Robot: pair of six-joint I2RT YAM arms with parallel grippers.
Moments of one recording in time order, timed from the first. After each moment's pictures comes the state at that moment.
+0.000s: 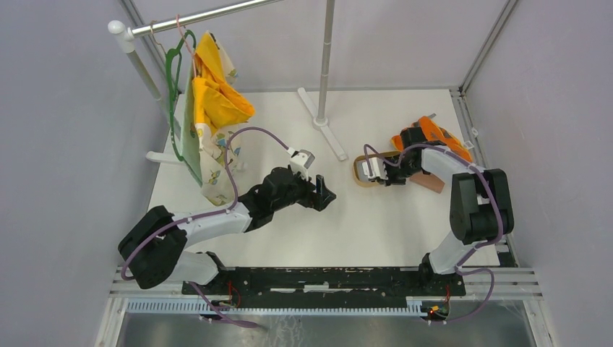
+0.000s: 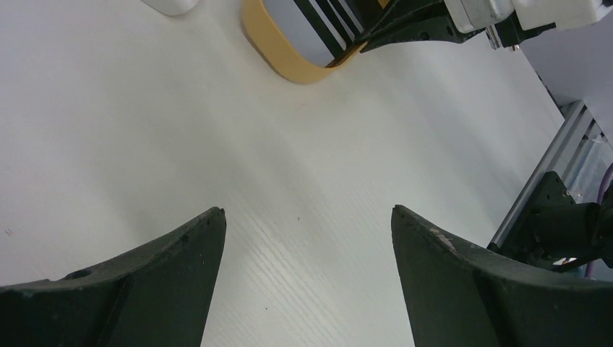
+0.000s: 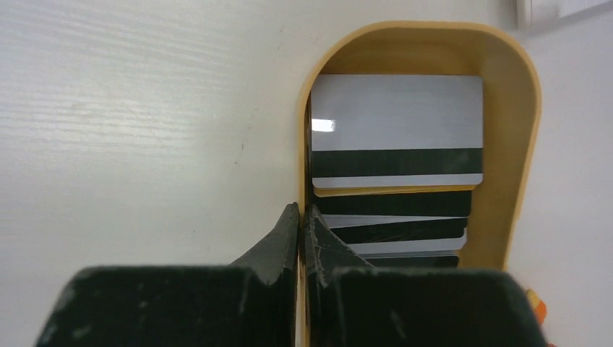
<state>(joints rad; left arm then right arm) -0.84 1.35 0.61 0.36 0.06 -0.45 0.11 1.67 1.02 -0.69 -0.60 -1.60</state>
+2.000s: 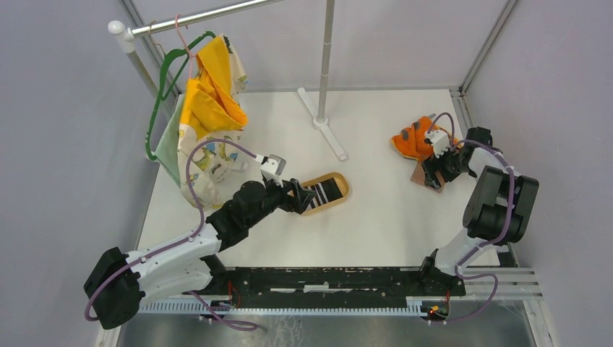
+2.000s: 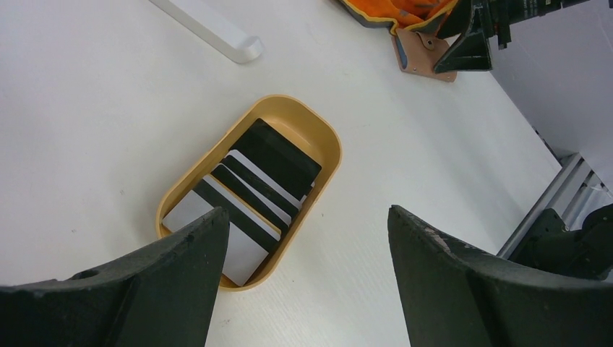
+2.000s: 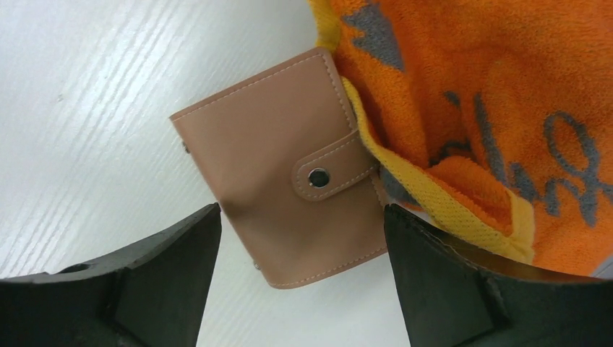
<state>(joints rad) -0.84 0.95 0.46 0.26 -0.10 -0.44 -0.37 1.68 1.02 -0.55 -0.47 -0.94</state>
